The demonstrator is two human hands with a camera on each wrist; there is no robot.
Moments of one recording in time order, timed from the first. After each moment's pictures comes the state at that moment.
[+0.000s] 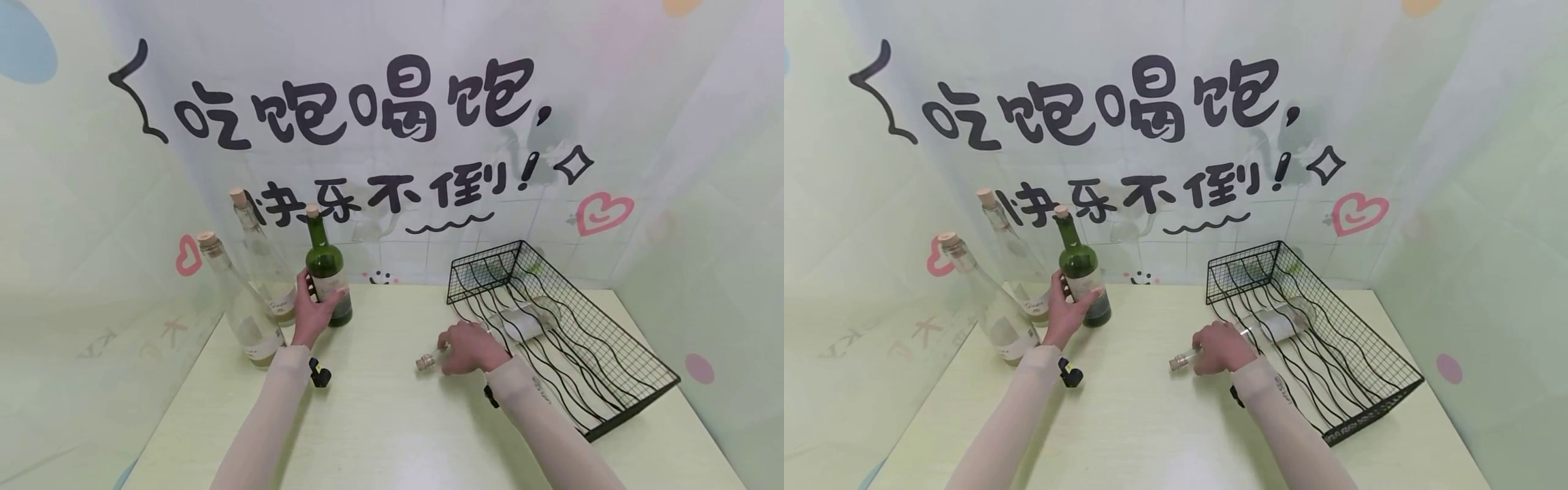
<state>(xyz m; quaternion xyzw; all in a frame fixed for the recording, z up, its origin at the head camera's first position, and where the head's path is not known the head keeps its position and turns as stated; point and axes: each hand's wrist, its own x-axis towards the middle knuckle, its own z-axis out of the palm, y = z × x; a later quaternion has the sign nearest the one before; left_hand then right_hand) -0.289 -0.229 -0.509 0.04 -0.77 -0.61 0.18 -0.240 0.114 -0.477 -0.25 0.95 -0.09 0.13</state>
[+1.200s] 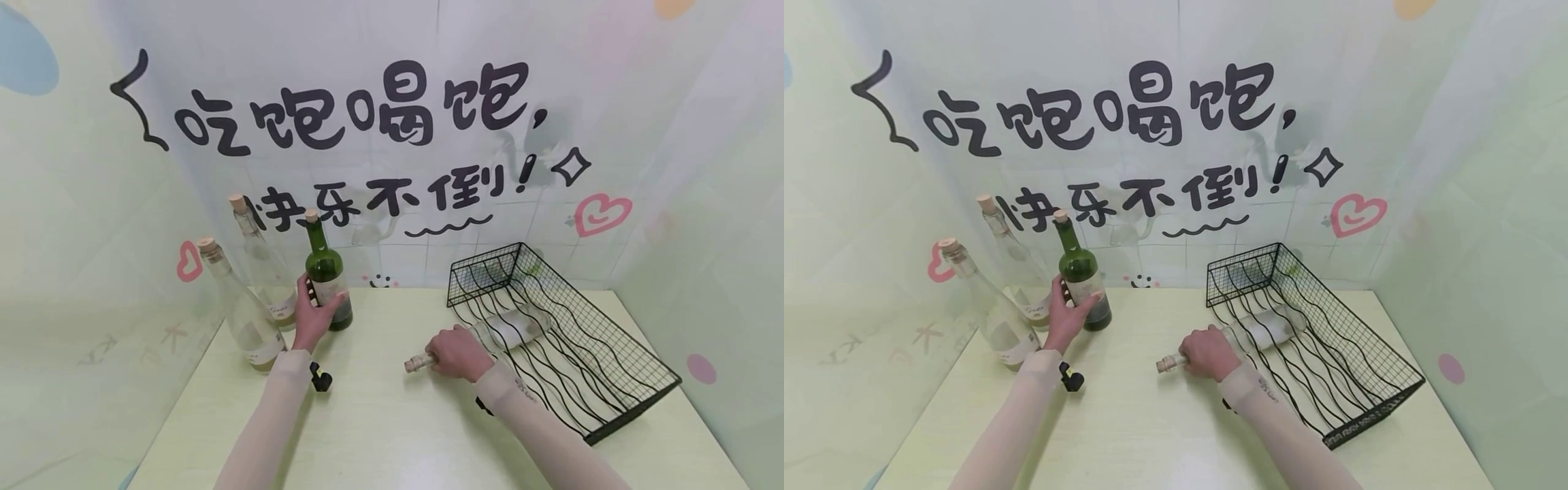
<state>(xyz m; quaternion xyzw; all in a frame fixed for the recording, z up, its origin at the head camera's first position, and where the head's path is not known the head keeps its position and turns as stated) -0.284 -0.227 -0.507 0.04 -0.78 -0.60 0.17 -0.240 0.094 -0.498 -0.35 0.94 0.01 -0.02</state>
